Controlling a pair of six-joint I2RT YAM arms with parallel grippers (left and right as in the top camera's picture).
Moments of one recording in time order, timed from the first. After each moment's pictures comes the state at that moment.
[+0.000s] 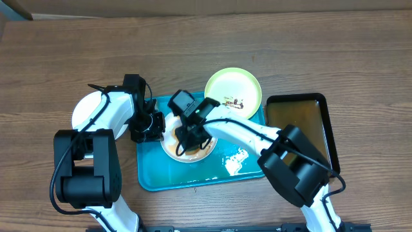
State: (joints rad) left arm -0.02 1.88 1.14 -0.95 0.27 -0.18; right arm 0.86 2.15 1.58 -0.81 -0.18 0.38
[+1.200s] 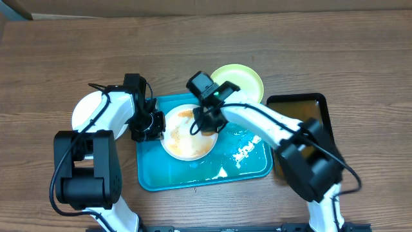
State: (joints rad) left arm -0.02 1.86 1.15 -0.94 0.24 -0.19; right arm 0.70 2.06 1.58 -0.83 -0.06 0.41
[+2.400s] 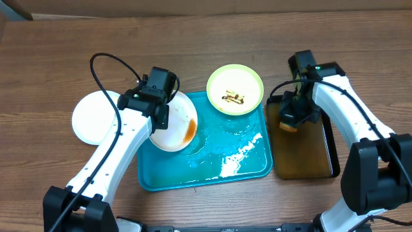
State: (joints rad) left arm -0.31 1.55 1.19 -0.98 -0.46 -0.24; right arm 0.17 1.81 1.33 -1.07 0.02 0.51
